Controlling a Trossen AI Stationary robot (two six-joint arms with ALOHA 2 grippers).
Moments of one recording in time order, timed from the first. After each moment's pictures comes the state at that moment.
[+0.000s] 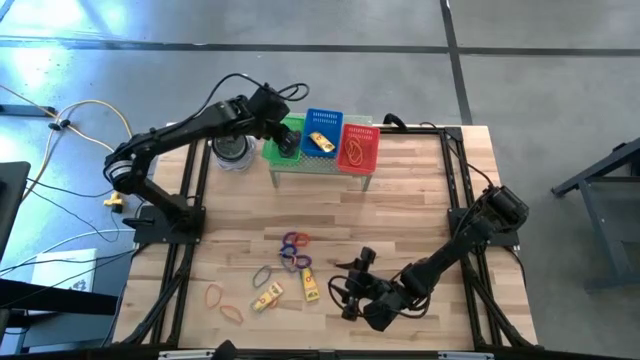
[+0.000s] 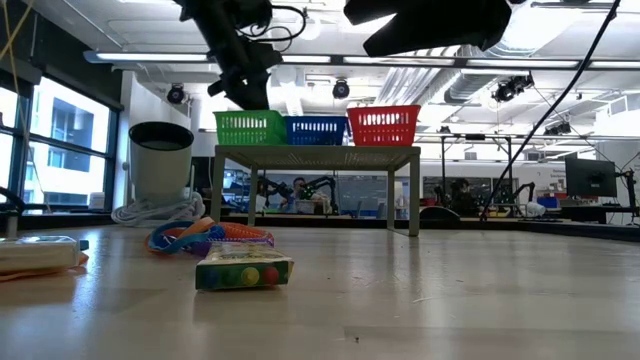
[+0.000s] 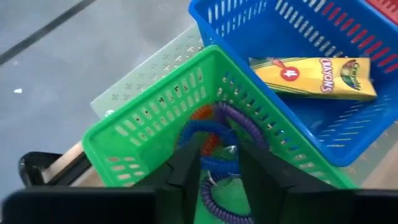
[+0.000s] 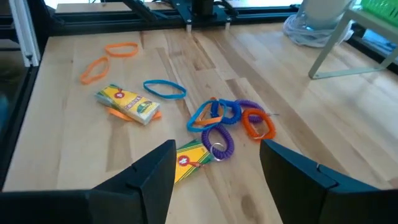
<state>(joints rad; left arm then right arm) 0.57 1.47 1.39 -0.73 -0.16 -0.18 0.67 1.84 1.20 -0.10 0.86 0.58</state>
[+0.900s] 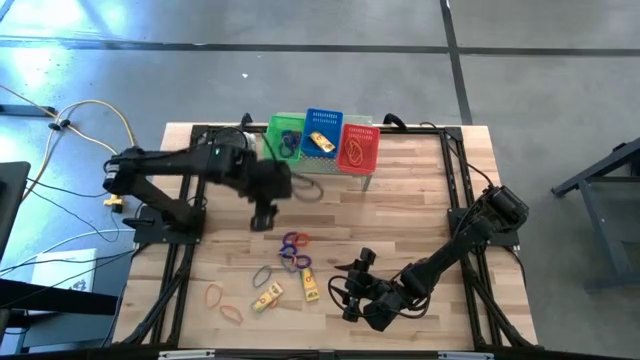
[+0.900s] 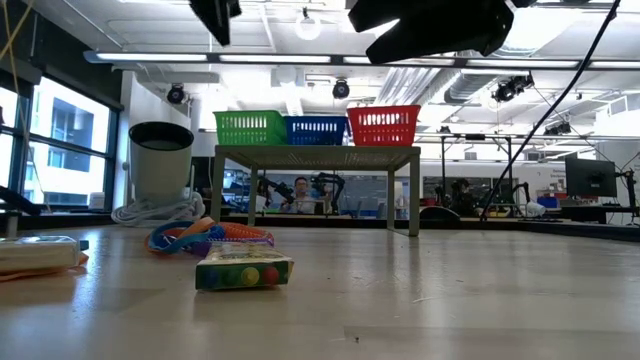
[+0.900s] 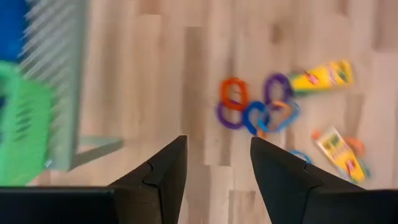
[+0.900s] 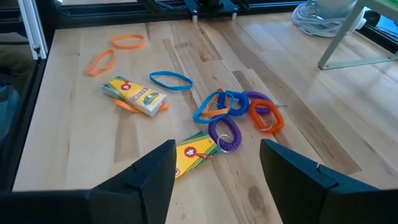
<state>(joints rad) -0.04 1.46 1.61 -1.28 -0.06 -0.06 0.67 1.84 1.20 -0.12 0.83 0.61</state>
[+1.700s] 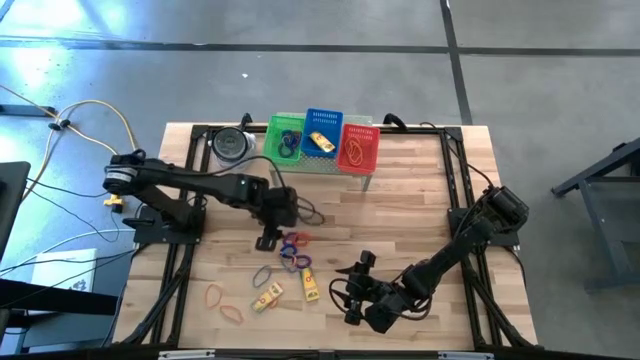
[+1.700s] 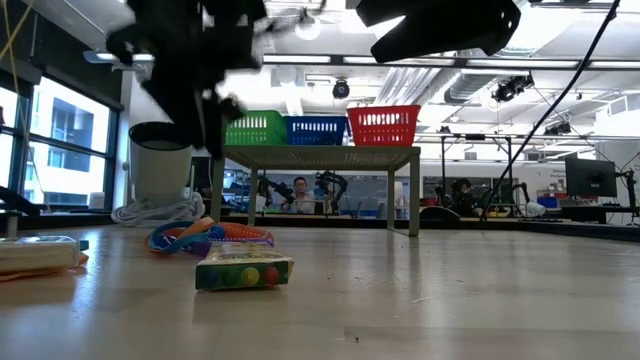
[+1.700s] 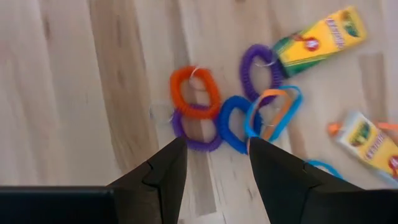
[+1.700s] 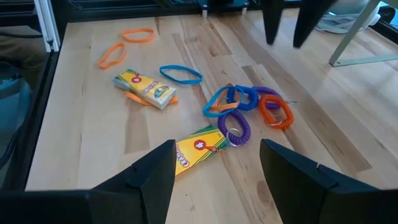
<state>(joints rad) -0.02 1.46 1.03 -0.68 0.16 0.08 0.68 1.84 1.20 -0.13 0.80 0.61</state>
